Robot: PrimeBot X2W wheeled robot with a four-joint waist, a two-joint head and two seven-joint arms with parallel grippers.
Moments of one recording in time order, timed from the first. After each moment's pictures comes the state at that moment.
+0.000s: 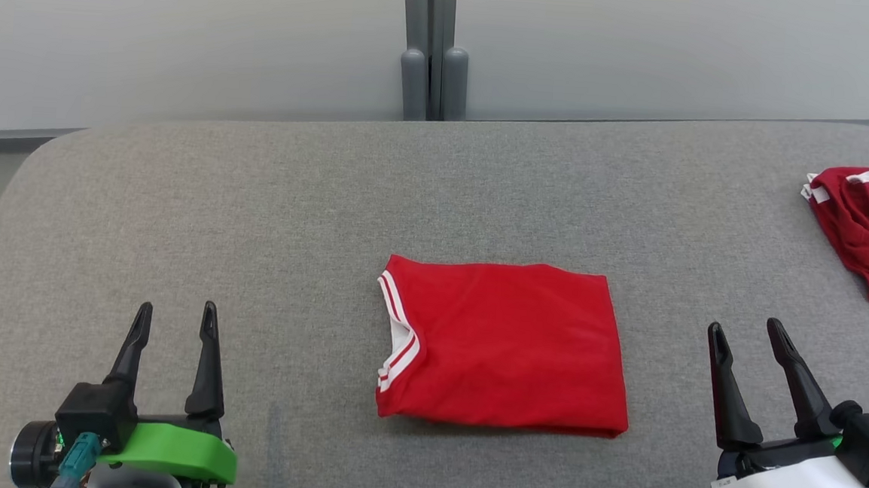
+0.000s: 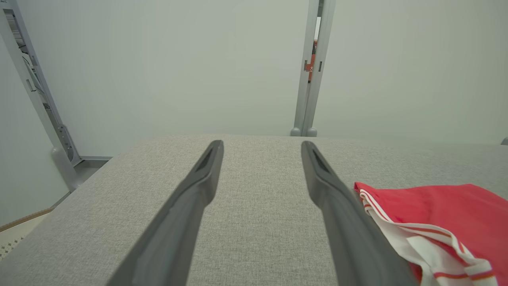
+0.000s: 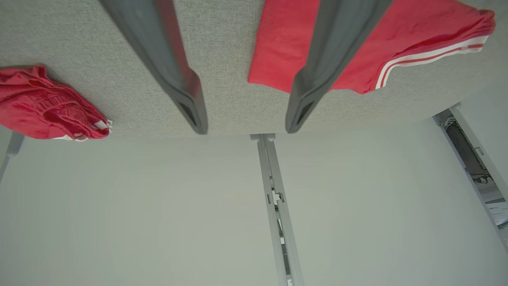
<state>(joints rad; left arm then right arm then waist) -0.05 0.05 0.01 0.20 -0.16 -0.09 -0.26 0.08 -0.19 0.04 -0.02 0.31 0.13 -0.26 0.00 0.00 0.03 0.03</state>
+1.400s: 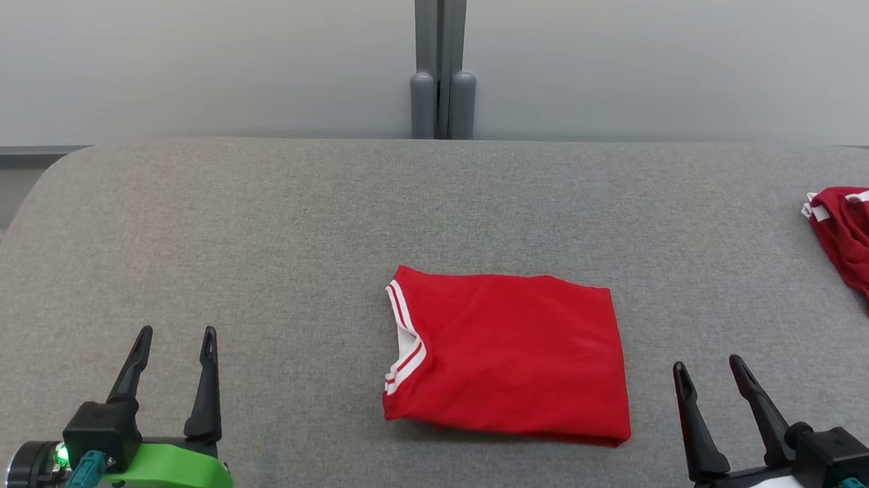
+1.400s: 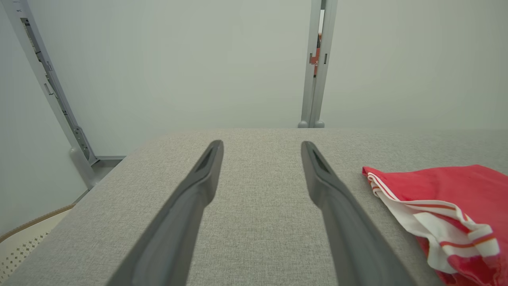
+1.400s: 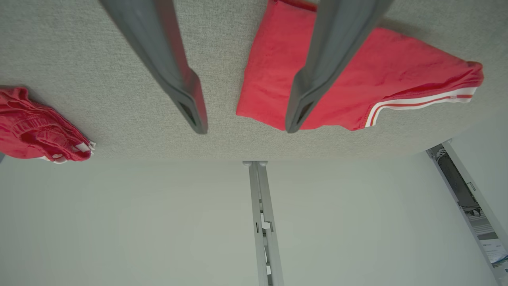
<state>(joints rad) 0.00 0.06 0.01 0.21 -0.12 -0.08 -0.26 0.10 -0.18 0.09 0.09 0.25 0.13 -0.26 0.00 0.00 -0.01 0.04</state>
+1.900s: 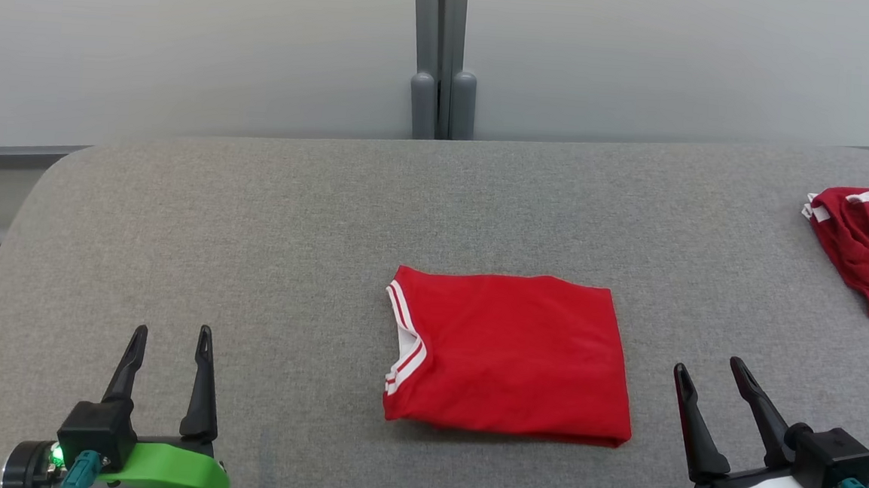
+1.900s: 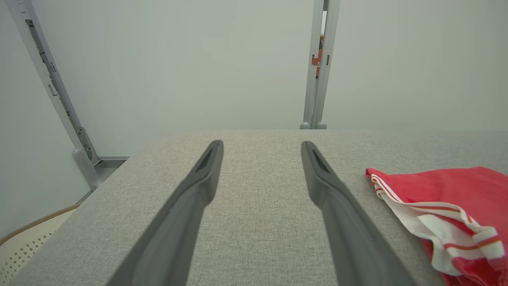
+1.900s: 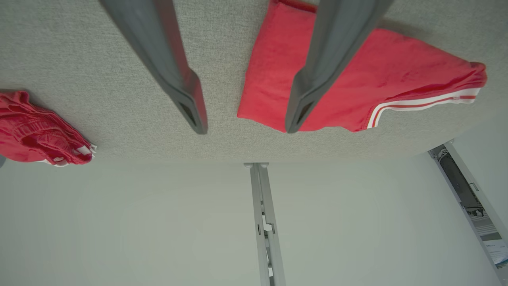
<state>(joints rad) 0.00 0.07 0.01 0.21 -0.13 -0.08 -0.26 0.10 -0.17 0.08 0.10 0.25 0.13 -0.26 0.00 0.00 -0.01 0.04</state>
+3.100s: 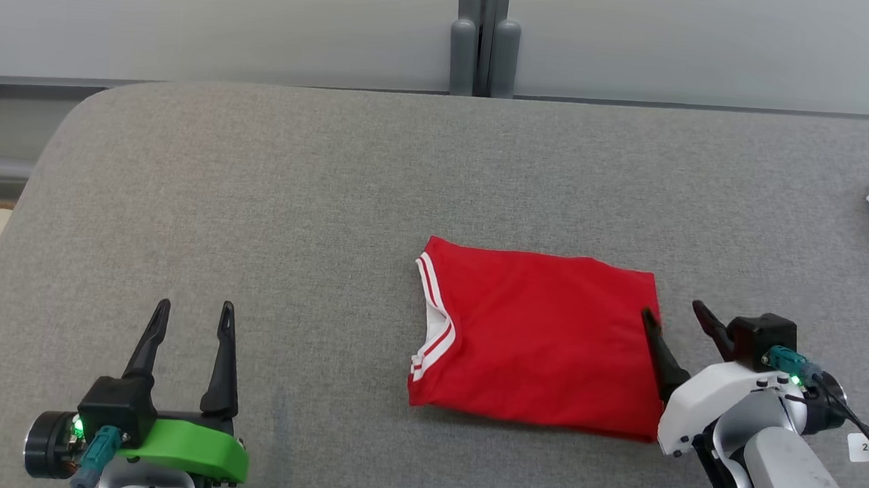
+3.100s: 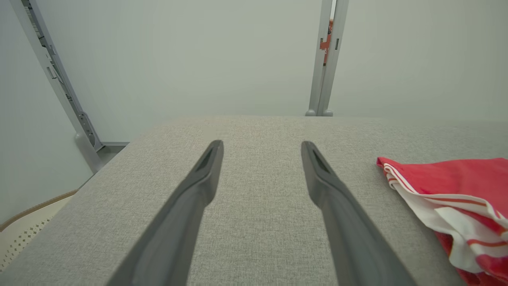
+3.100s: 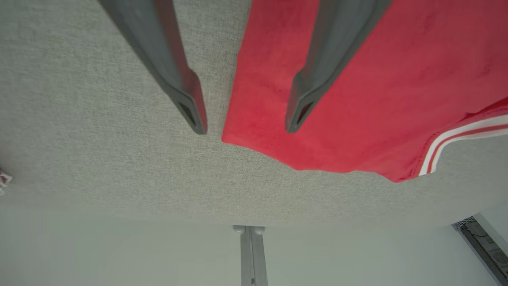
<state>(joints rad) -0.06 0.07 -0.03 0.22 -0.14 -0.08 -0.26 -0.28 -0.17 0.13 0.51 0.22 0.13 -0.11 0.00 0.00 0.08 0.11</state>
